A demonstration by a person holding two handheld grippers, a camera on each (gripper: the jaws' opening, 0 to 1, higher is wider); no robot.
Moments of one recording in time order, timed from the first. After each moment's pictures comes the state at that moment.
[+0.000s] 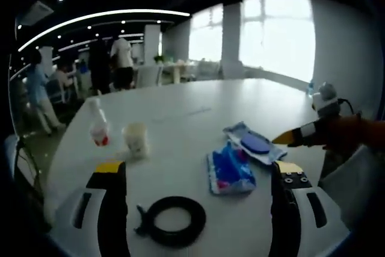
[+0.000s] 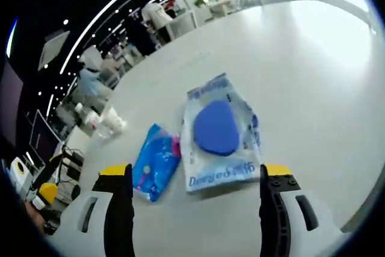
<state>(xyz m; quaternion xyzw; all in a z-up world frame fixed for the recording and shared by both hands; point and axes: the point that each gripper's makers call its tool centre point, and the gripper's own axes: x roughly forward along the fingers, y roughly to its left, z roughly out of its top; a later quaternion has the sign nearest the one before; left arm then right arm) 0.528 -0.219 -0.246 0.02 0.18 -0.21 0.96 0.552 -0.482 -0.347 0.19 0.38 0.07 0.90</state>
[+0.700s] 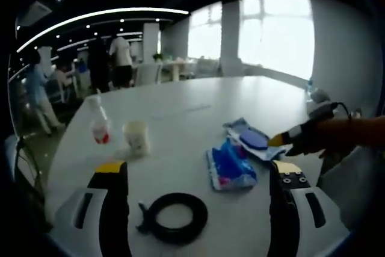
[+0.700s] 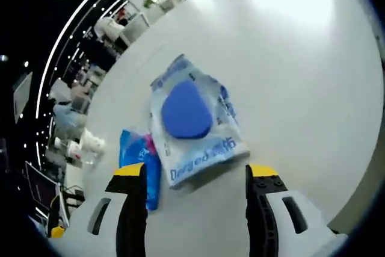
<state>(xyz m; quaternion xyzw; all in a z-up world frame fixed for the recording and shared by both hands) 0.526 -0.217 -0.251 0.02 0.19 -0.22 0.96 0.538 -0.481 -0.379 0.31 0.43 -0.05 0.85</state>
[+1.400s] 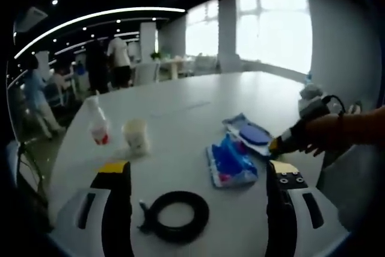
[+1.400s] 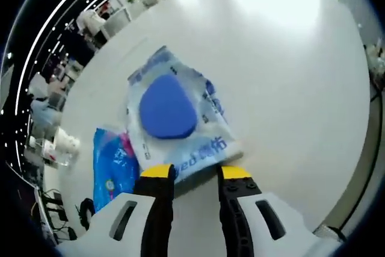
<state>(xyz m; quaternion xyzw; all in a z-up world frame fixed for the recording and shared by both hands) 0.524 -0.219 -0.255 0.04 0.20 -0.22 0.95 0.545 -0.492 -0.400 0.25 0.45 -0.13 0.85</state>
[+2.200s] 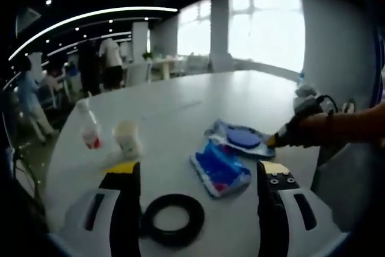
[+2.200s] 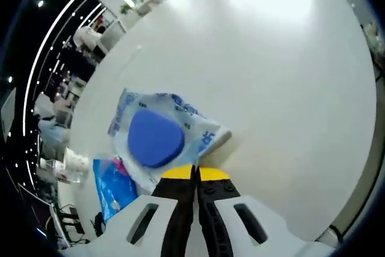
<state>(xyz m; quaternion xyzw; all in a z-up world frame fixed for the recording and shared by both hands) 0.527 -0.235 -0.253 0.05 0.20 -0.26 0.94 0.555 -0.505 -0.399 0.31 0.44 -0.13 0.84</state>
